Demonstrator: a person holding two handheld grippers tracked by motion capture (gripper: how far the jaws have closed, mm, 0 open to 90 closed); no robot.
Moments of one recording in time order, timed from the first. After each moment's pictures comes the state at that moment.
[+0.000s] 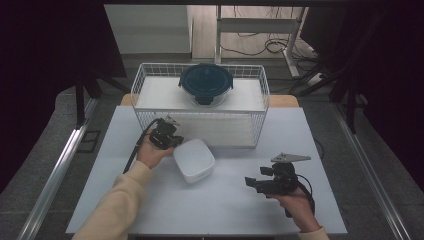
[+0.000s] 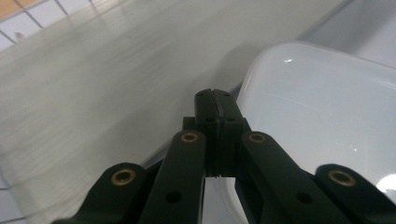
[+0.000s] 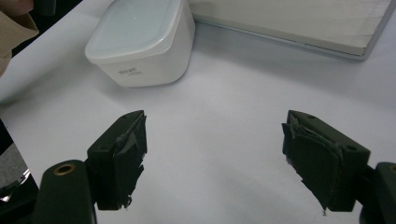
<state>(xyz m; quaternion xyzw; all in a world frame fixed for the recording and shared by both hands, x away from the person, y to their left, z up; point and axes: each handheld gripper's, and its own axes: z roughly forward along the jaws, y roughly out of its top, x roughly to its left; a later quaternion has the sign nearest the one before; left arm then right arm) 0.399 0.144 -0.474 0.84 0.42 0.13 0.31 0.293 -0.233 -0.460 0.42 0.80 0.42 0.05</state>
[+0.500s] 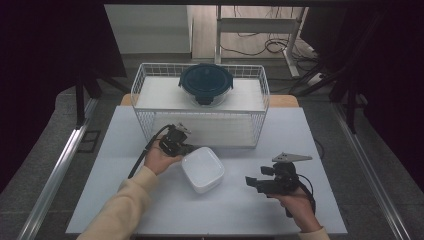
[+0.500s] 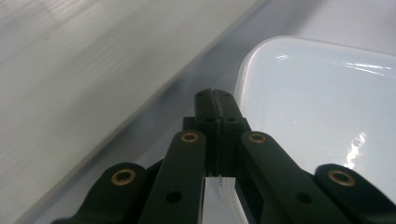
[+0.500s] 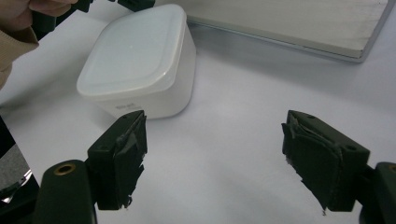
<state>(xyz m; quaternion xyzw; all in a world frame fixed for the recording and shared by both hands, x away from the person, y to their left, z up) 0.382 0.112 -0.476 0.87 0.38 0.09 0.31 0.293 -0.234 -0.458 0.42 0.80 0.42 0.06</state>
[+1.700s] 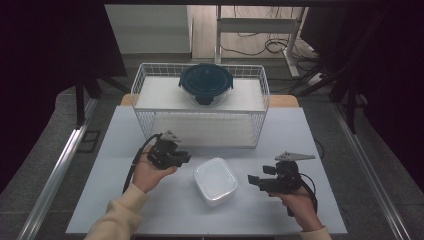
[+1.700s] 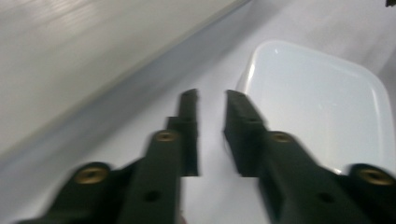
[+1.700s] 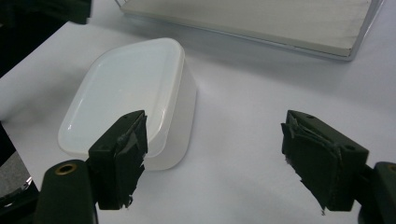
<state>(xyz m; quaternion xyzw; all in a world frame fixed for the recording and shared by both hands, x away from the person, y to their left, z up) 0.316 0.131 -0.446 0.83 0.41 0.08 0.37 0.296 -0.241 -0.457 0.43 0.79 0.43 0.05</state>
